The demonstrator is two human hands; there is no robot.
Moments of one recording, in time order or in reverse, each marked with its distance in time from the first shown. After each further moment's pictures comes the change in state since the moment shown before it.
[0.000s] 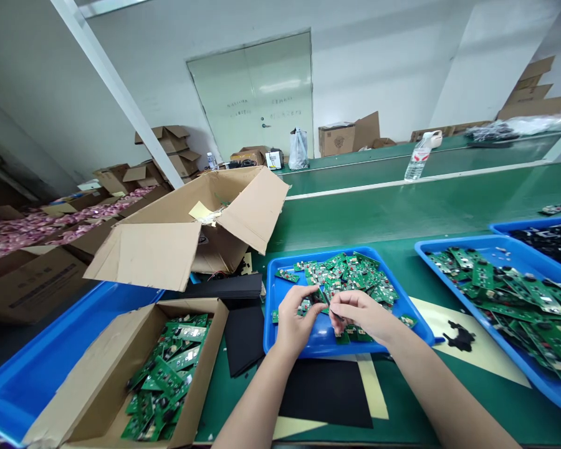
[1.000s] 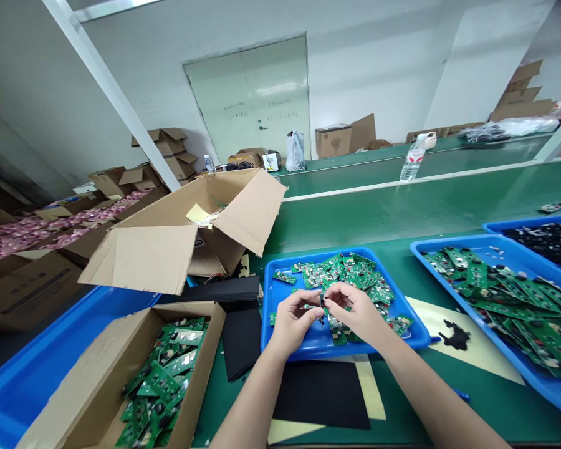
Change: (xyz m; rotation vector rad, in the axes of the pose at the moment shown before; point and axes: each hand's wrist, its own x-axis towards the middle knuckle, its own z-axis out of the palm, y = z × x) left_hand 0.003 0.002 -0.002 -0.345 -0.107 -0.243; right_hand 0.007 0.013 0.003 -0.352 0.306 -0.302
